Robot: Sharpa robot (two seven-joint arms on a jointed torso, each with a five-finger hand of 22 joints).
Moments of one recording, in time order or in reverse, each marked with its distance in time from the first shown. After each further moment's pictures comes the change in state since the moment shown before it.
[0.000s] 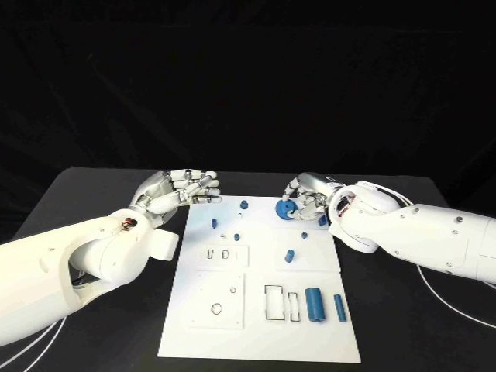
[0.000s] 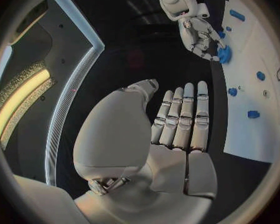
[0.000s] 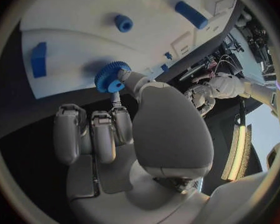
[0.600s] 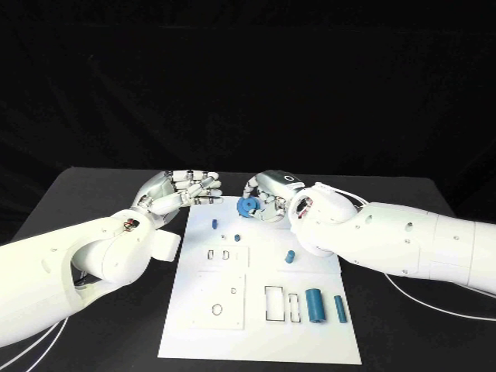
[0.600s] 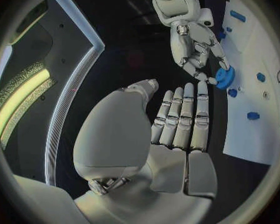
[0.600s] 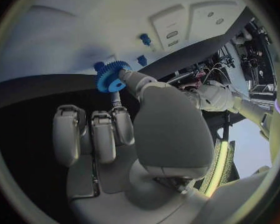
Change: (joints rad) left arm 0.000 0.007 0.000 -0.002 0.000 0.001 -0.001; left_hand 0.000 0.000 0.000 0.000 0.000 0.000 0.000 0.000 0.000 0.000 0.000 0.000 0.000 0.000 0.000 0.000 0.002 0.000 0.000 0.000 0.000 0.000; right arm -0.003 0.166 -0.001 -0.008 -0.167 -0.081 -0.039; right_hand -0.015 -0.009 0.005 0.000 0.003 0.007 0.000 0.001 0.000 0.006 -0.001 0.003 0.000 -0.004 -0.004 0.000 0.001 -0.014 0.007 0.000 0.007 0.000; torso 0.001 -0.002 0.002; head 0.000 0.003
